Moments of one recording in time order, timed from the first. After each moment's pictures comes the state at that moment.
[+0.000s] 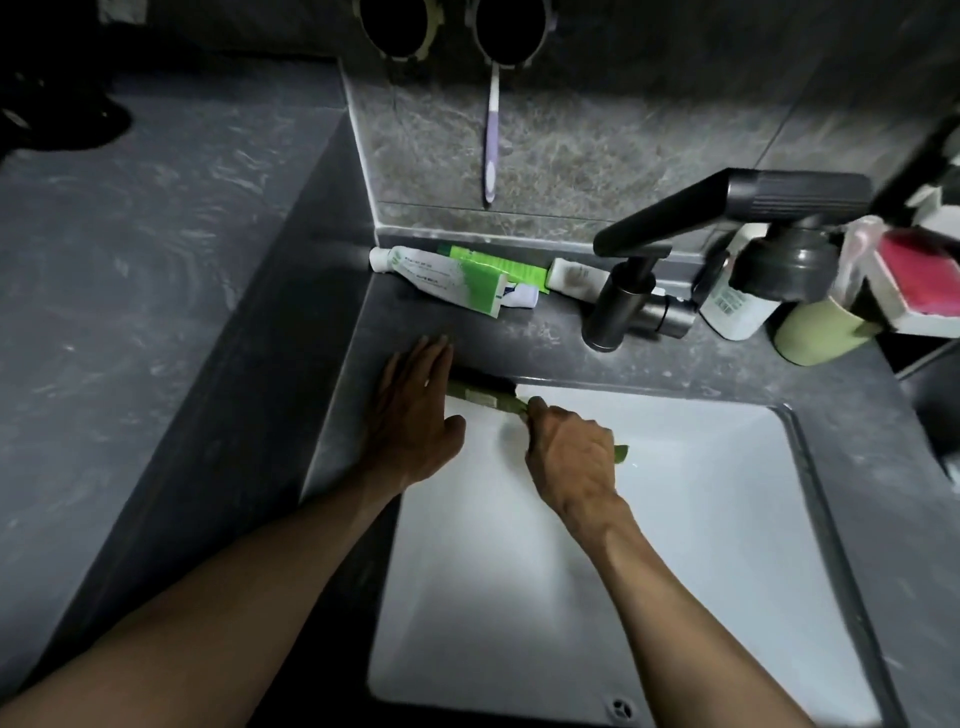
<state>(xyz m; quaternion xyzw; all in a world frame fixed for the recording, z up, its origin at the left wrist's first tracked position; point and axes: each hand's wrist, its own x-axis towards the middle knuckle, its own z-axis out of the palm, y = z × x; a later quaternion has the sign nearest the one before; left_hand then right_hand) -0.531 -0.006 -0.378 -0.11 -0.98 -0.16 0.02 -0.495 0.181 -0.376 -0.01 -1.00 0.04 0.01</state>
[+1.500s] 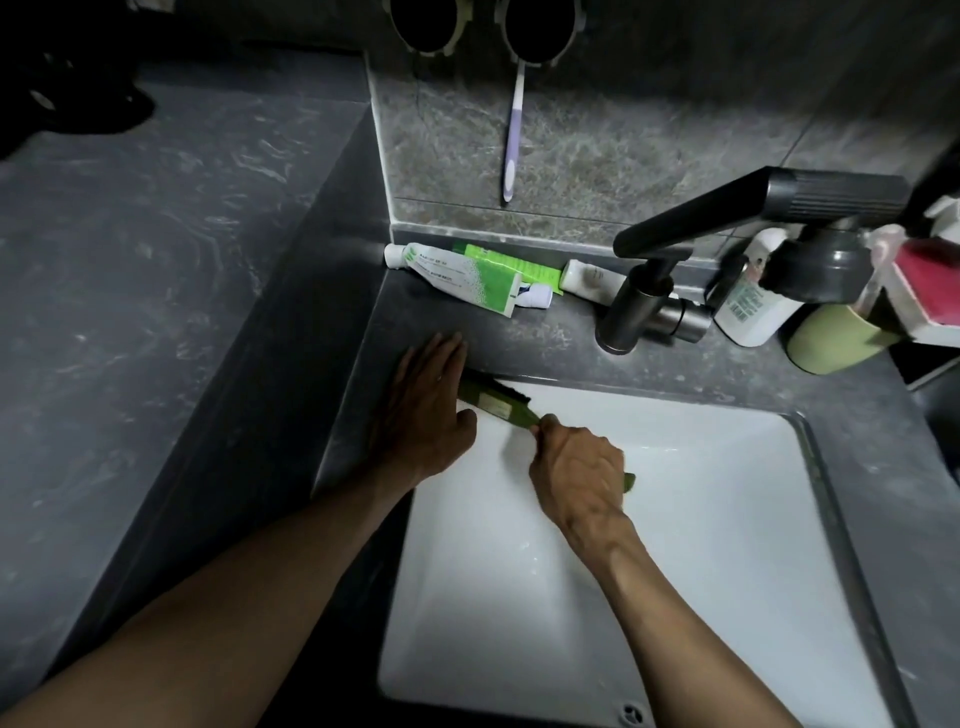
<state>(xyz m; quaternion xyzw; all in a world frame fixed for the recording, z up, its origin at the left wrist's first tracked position) -0.529 -0.008 -0.373 -0.12 -0.98 -0.18 0.03 -0.480 0.174 -0.375 -0.06 -1.00 0.05 -0.03</state>
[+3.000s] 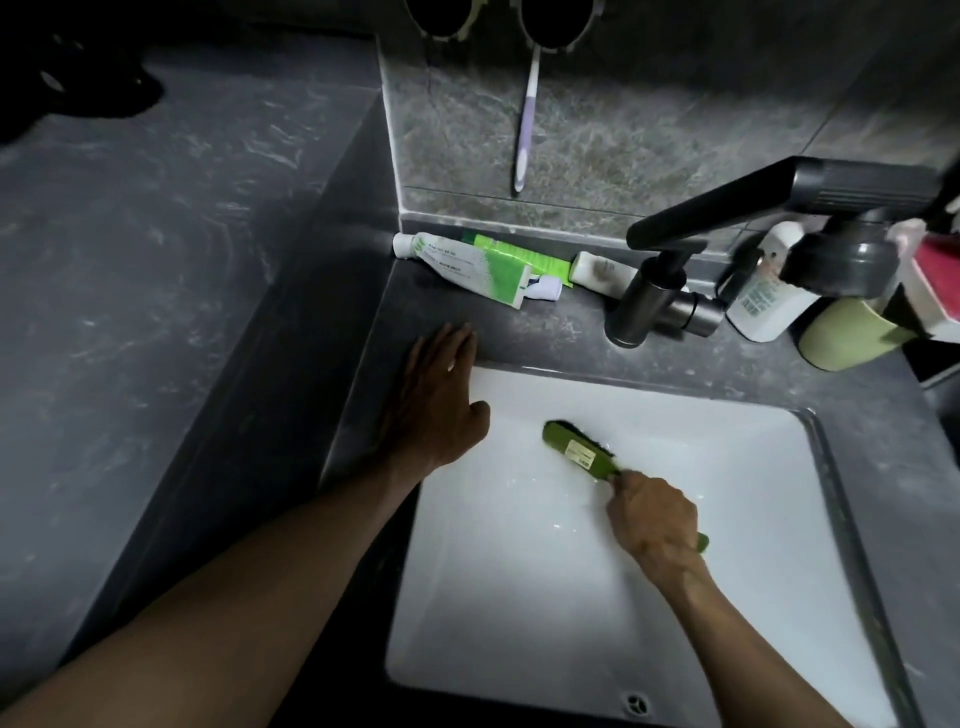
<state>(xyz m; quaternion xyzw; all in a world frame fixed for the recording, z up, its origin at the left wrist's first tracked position) -0.533 -0.005 -0.379 -0.12 -0.98 -0.14 0.05 -0.453 0.257 -0.436 -0.15 -0.98 0.01 -0.15</state>
